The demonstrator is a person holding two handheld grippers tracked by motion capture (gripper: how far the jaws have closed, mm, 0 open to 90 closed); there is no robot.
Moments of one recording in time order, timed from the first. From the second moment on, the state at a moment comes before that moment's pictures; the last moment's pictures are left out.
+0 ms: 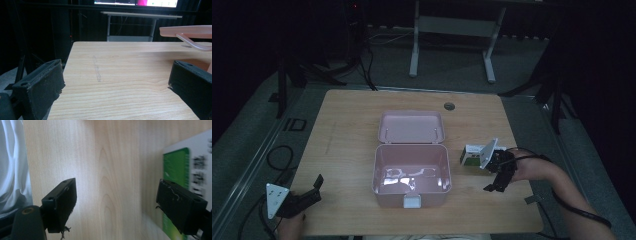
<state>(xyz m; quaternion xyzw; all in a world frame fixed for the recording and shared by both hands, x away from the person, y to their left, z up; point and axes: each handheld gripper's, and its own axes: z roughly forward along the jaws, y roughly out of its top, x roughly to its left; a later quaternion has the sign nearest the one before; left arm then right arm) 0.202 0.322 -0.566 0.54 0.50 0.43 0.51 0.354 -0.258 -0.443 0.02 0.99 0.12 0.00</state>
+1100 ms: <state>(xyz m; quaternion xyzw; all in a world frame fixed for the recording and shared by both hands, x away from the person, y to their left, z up) 0.202 0.321 -0.566 0.55 0.50 0.43 0.51 0.432 -0.266 -0.432 0.04 0.99 0.07 0.07</state>
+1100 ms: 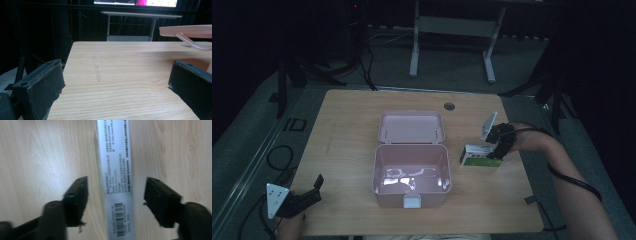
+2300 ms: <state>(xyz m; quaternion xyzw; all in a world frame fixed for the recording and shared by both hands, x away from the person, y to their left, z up) 0.202 0.321 -0.566 0.55 0.50 0.43 0.51 0.442 -0.245 -0.463 0.02 1.00 0.00 0.02</state>
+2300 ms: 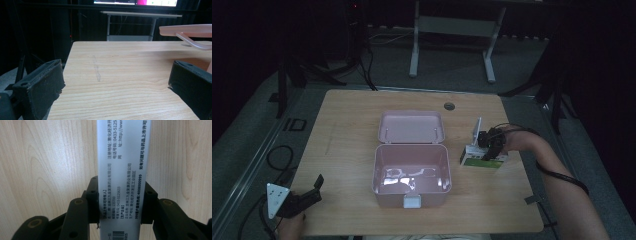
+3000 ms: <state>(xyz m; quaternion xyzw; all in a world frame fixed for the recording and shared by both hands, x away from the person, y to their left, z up) 0.202 0.321 -0.566 0.55 0.50 0.43 0.51 0.407 -0.230 -0.436 0.03 1.00 -0.01 -0.03</state>
